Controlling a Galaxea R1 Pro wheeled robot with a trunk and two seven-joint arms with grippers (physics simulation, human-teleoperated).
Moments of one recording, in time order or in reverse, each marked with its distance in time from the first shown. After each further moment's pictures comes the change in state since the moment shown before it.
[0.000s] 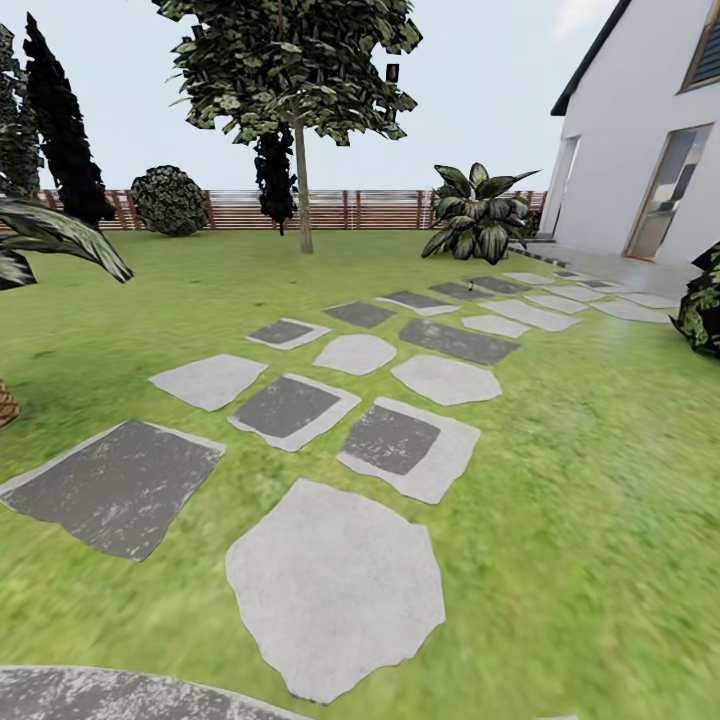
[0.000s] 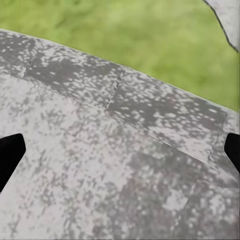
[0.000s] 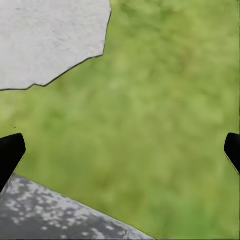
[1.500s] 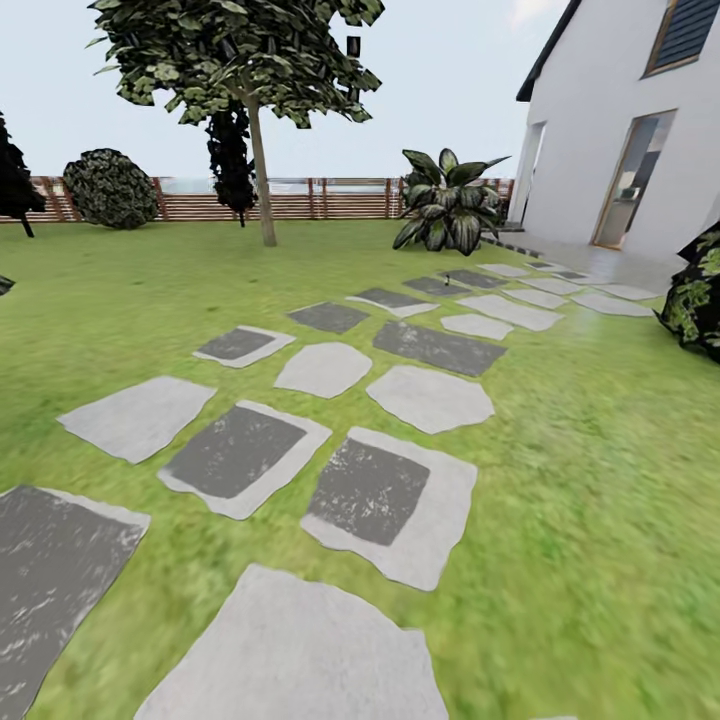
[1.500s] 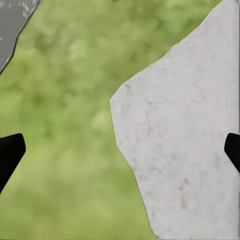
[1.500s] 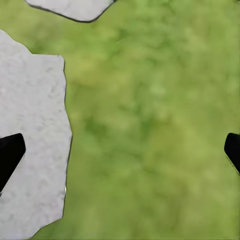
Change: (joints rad) left arm 0.000 0.000 0.000 0.000 0.000 0.000 0.000; right arm 0.000 0.000 0.000 0.000 0.001 0.000 -0.001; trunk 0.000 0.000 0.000
